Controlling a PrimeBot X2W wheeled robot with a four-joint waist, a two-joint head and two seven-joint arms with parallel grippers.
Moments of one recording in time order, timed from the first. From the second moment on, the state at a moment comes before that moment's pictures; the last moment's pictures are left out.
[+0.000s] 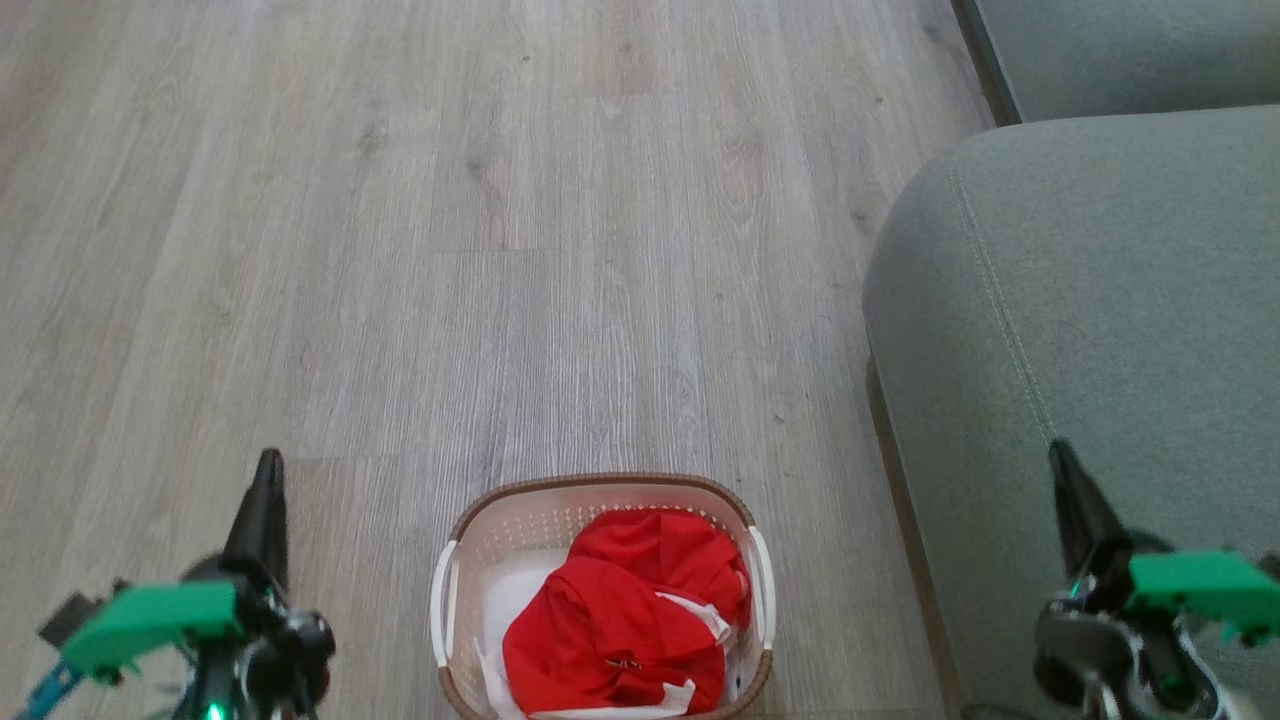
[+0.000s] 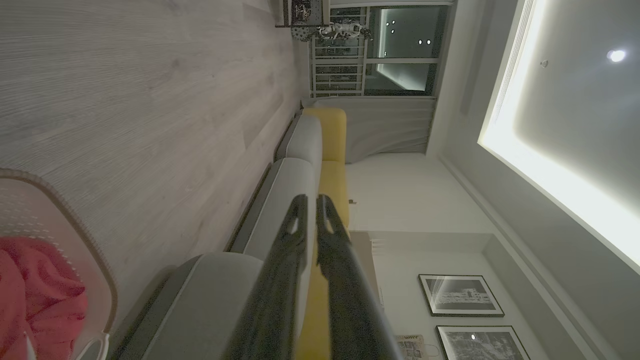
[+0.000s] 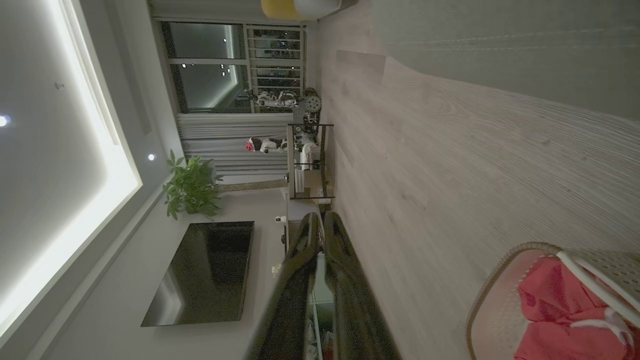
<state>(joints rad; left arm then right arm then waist) -0.06 0.04 0.08 0.27 -1.61 -0.12 0.11 -0.05 -0.05 -0.13 0.28 1.60 0.12 0.11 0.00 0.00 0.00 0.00</state>
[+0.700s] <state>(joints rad) 0.02 0.03 0.06 0.31 -1.54 -0.10 0.06 0.01 -0.04 -0.10 0.36 1.55 0.12 0.07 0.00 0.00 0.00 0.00</state>
